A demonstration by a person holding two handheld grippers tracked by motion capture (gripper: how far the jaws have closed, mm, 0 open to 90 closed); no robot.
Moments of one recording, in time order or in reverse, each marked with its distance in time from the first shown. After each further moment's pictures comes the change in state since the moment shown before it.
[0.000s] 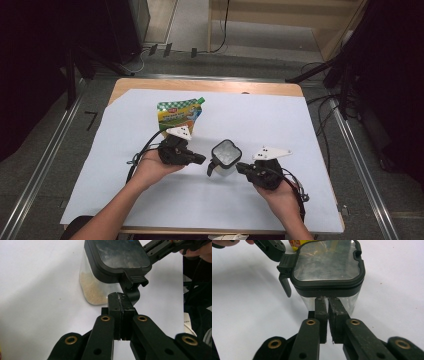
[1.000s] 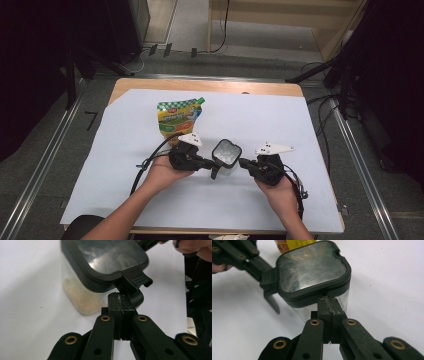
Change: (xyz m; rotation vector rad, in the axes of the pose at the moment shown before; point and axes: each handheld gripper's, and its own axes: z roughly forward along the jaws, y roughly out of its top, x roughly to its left) left arm -0.014 0.001 0.029 0.004 -0.006 0.015; right arm -0.013 0.002 0.005 -0.024 -0.024 0.053
